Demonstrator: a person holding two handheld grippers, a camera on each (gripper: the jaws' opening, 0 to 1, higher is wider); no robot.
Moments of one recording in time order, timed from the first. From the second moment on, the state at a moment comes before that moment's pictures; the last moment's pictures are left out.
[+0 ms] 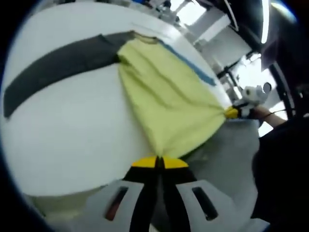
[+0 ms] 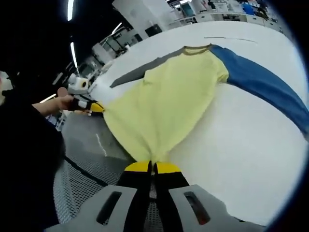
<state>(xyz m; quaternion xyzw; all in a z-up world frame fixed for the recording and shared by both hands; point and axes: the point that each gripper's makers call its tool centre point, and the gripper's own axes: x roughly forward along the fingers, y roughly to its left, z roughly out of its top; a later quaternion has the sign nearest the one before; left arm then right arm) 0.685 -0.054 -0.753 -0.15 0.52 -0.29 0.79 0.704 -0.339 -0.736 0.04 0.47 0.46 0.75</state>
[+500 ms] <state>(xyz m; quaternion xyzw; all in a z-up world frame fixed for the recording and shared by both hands) 0.679 -0.054 -0.758 -0.15 0.53 -0.29 0.78 0.703 -0.343 -0.745 0.05 0.52 0.44 0.73</state>
